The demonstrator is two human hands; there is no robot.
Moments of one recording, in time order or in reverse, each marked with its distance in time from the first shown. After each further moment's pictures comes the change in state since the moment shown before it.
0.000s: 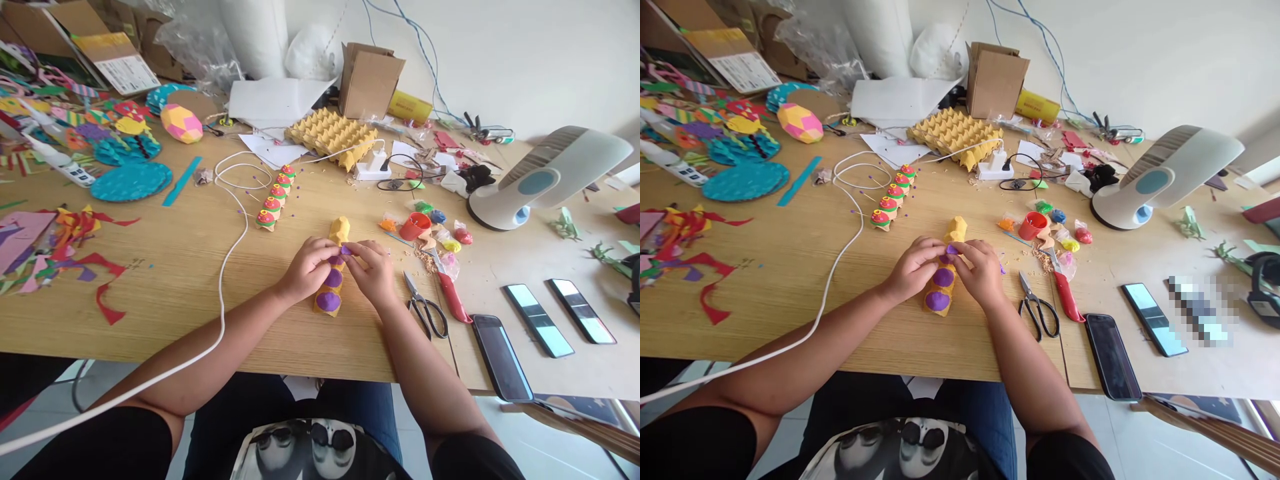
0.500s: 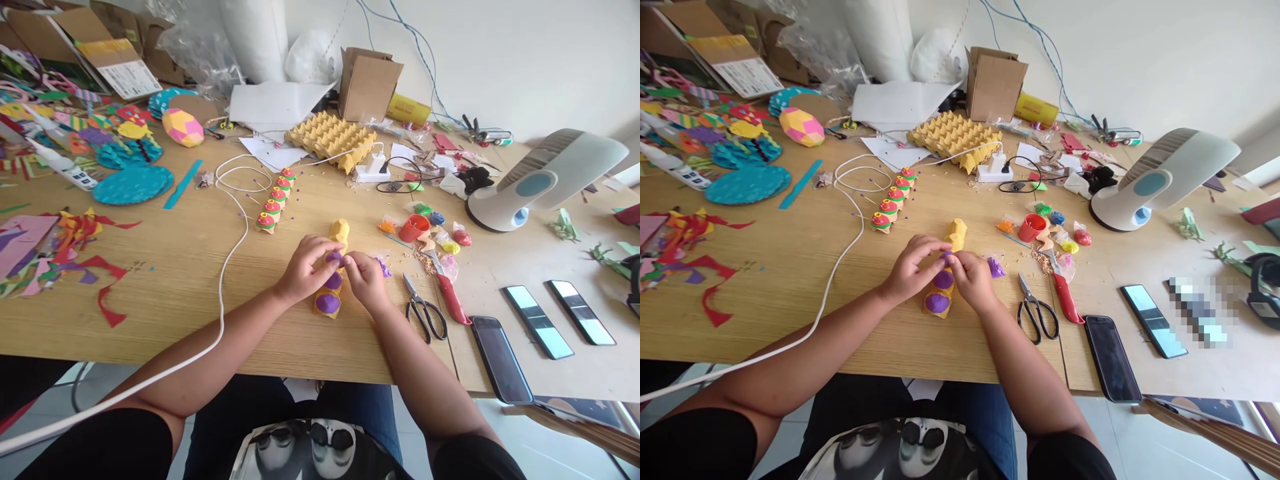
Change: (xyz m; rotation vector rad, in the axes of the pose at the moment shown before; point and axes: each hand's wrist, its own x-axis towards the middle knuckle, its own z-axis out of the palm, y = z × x) left_hand 0.001 -0.003 -0.003 0.094 0.073 0.091; right_hand -0.005 -0.008 0.009 0.189 -0.096 0.208
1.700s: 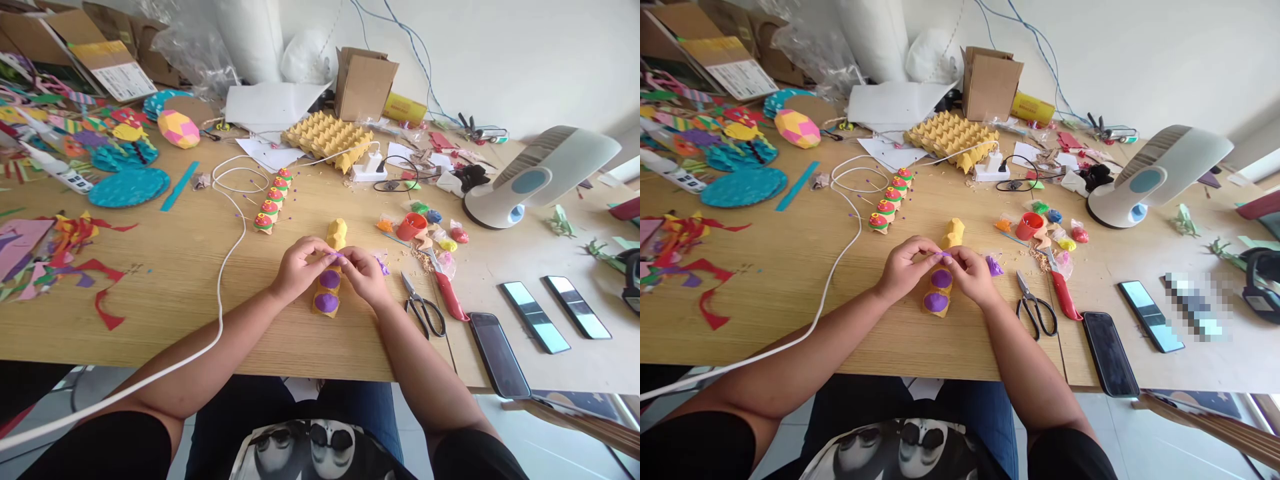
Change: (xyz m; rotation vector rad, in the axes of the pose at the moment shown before) left_hand 0.001 -0.001 0.001 -0.109 0.082 -0.118; right_hand 0.001 0.004 -0.001 0.322 -0.120 0.129
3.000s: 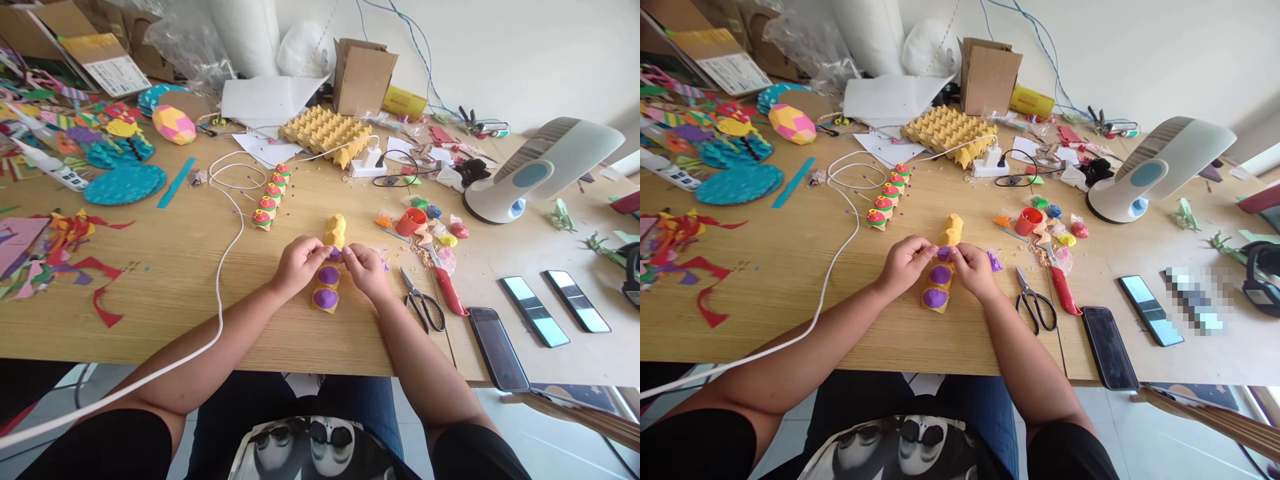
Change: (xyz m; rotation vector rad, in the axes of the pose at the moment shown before) left_hand -0.001 -0.004 -0.004 0.191 -0.036 -0.046; right_hand 0.002 -0.005 -0.001 -0.156 0.091 0.015
